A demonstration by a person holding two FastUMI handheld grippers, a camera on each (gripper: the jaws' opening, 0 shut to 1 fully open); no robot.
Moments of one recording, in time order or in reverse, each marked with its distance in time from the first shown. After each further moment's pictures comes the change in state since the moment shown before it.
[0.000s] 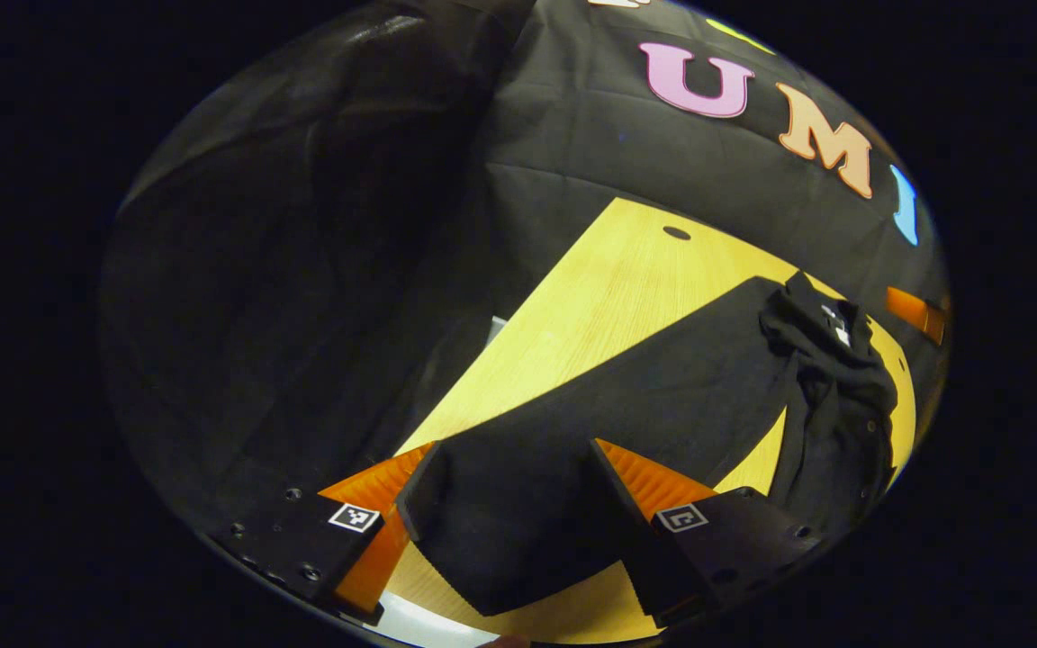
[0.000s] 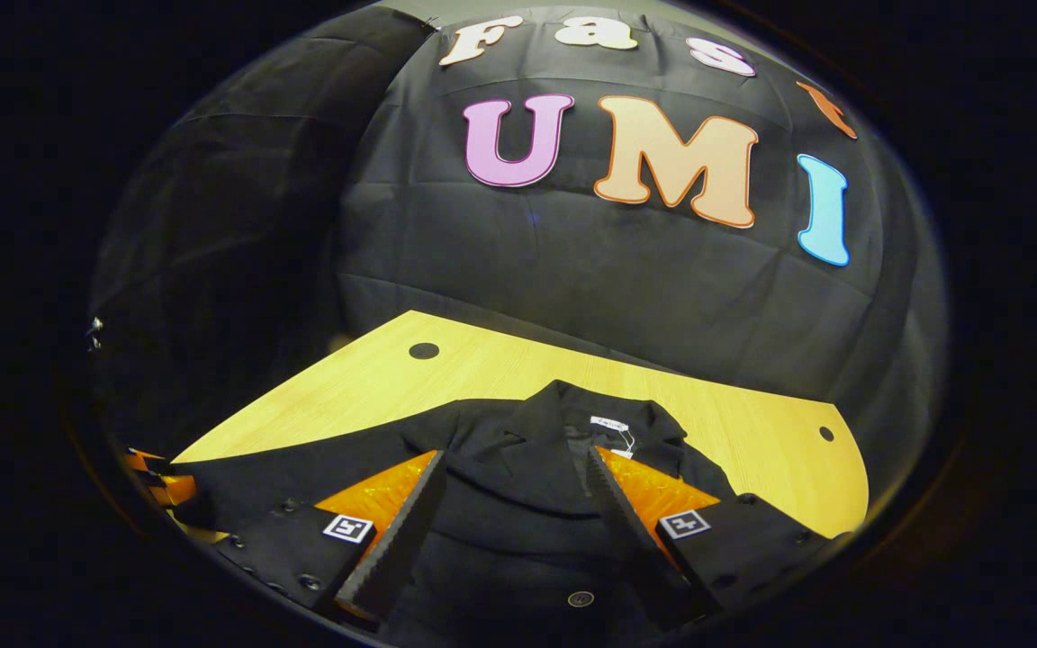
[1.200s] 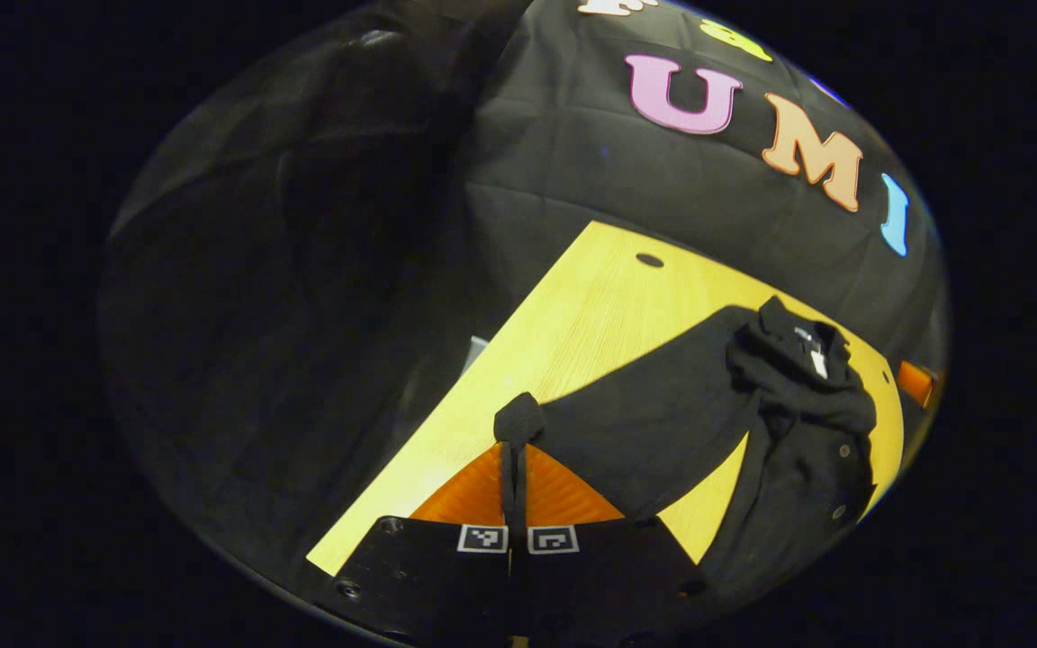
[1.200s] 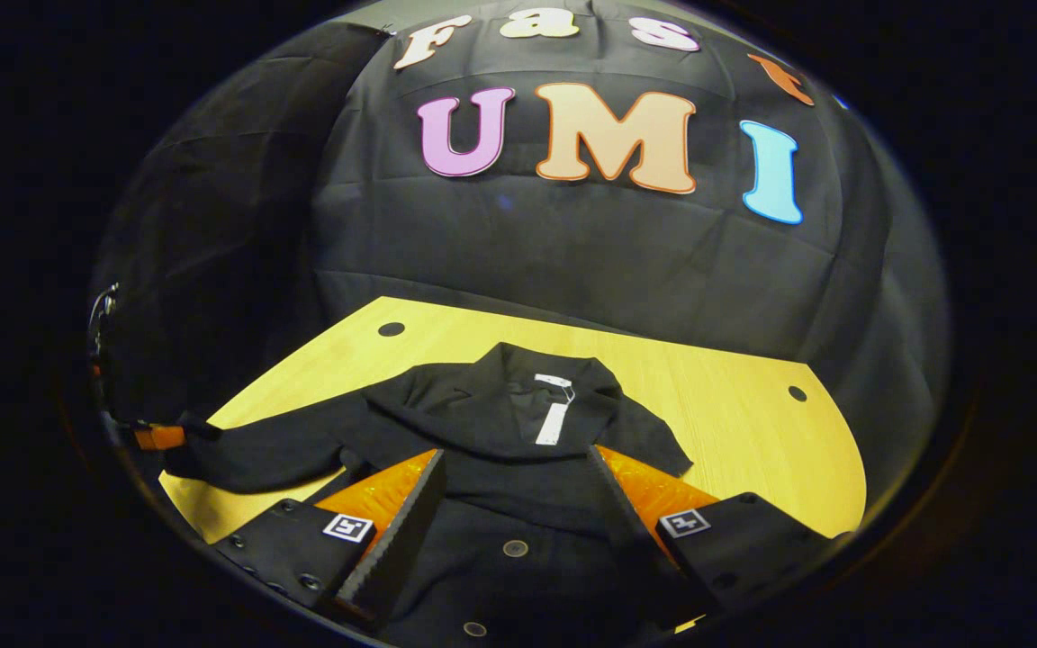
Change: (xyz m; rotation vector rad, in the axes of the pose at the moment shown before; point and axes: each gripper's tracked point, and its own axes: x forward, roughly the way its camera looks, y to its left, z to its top) left arm -0.029 -0.032 0.084 -0.011 -0.137 -0.055; right arm -0.054 -0.075 -0.049 0.094 0.065 -0.030
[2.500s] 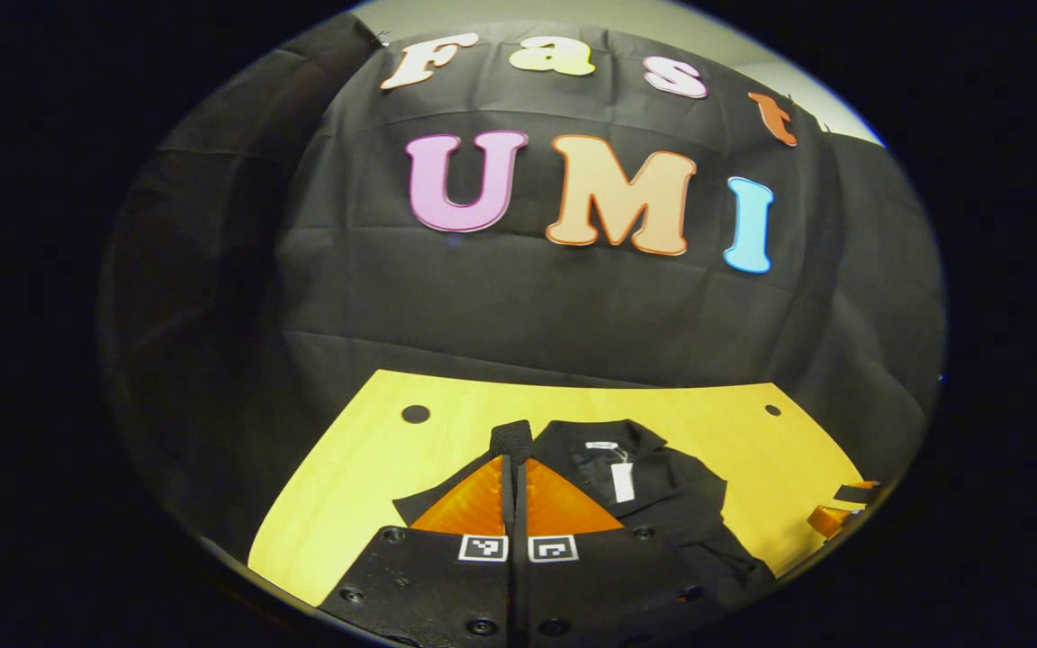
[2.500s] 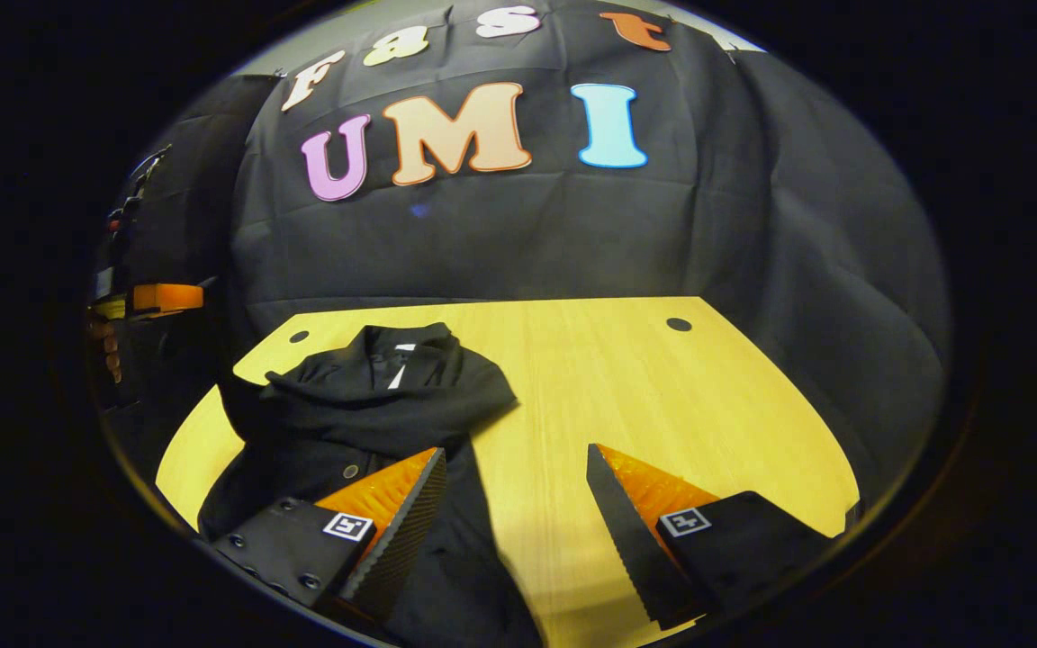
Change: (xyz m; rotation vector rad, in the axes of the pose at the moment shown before) left arm -0.034 -0.319 0.126 0.246 -0.267 -0.390; right arm -0.079 -0.190 -0.090 0.226 0.005 -0.143
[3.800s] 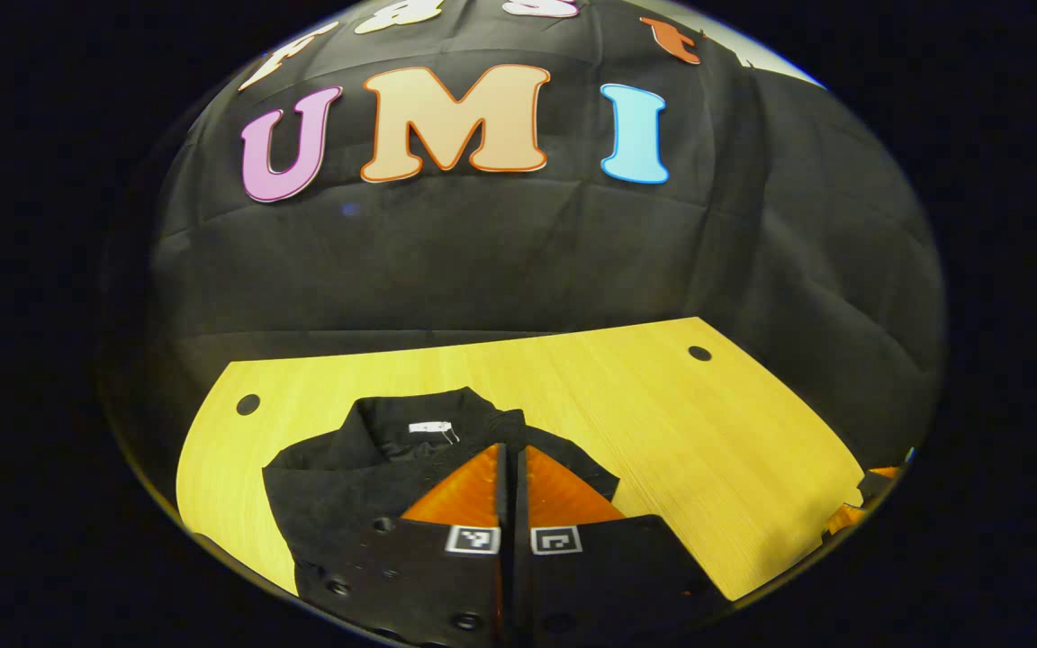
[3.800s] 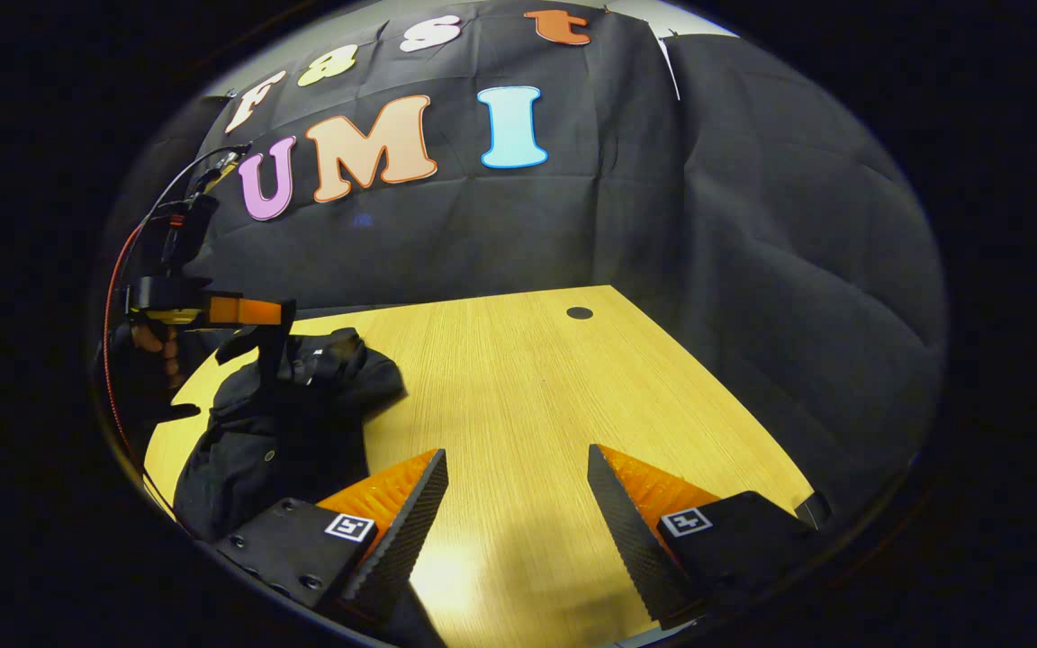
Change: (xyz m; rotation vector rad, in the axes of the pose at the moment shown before) left arm 0.091 -0.206 -0.057 0.105 0.182 -0.200; right arm -0.033 -0.115 -0.019 0.078 -0.005 -0.130
